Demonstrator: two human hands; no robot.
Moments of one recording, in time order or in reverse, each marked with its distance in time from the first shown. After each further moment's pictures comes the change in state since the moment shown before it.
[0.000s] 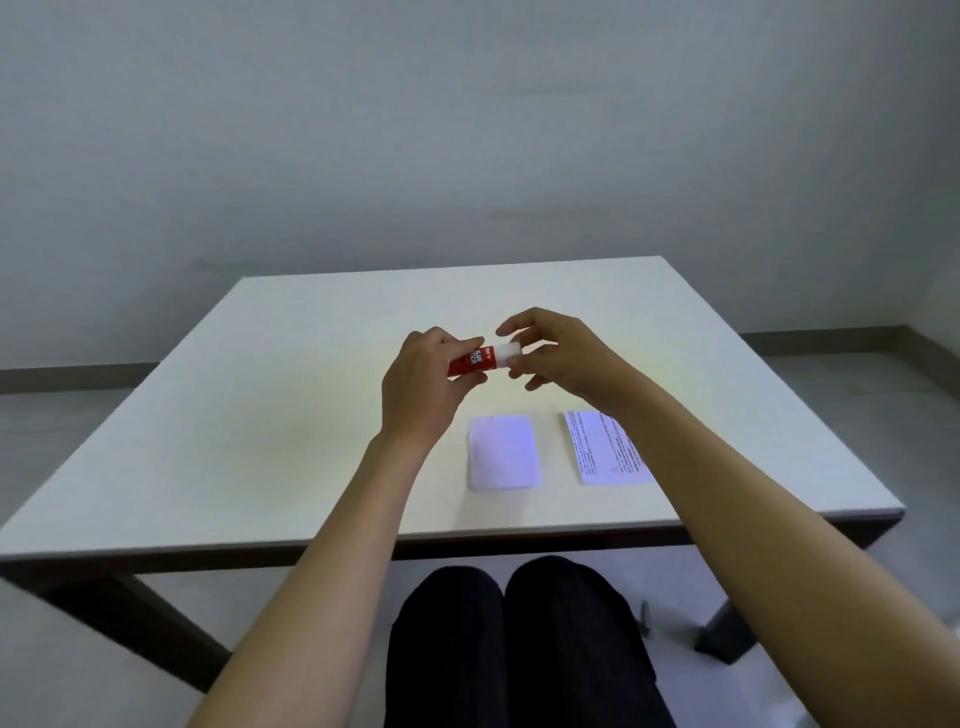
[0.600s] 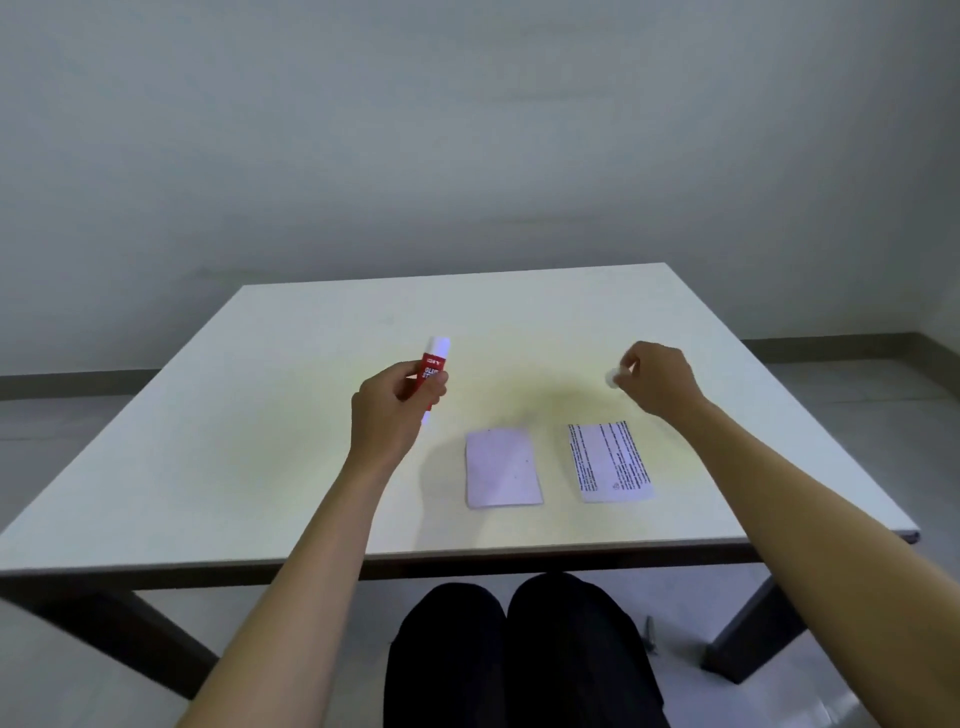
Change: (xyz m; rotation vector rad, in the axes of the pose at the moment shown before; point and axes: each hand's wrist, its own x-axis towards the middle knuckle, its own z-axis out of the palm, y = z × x) left_hand -0.010 -0.019 -0.006 -0.533 0.023 -0.379; right_hand 0.017 0.087 -0.078 -0.655 0.384 0.247
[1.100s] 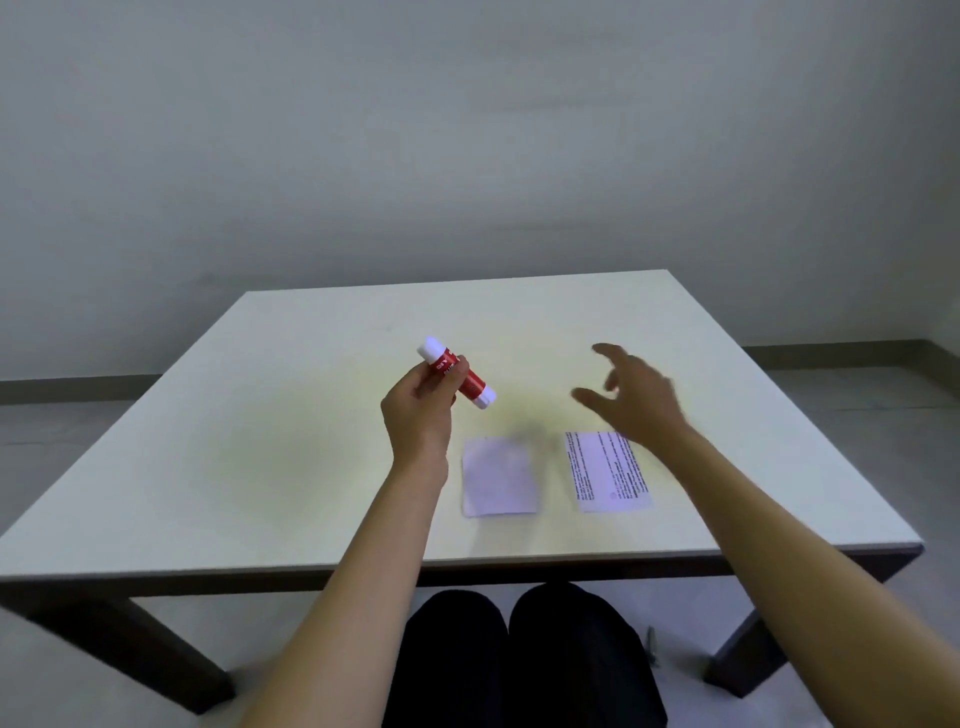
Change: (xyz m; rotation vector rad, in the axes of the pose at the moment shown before) left_hand -0.005 0.018 0.042 -0.492 0.170 -0.221; right_hand -0.028 -0.018 0.008 -0.056 0.001 -0.144
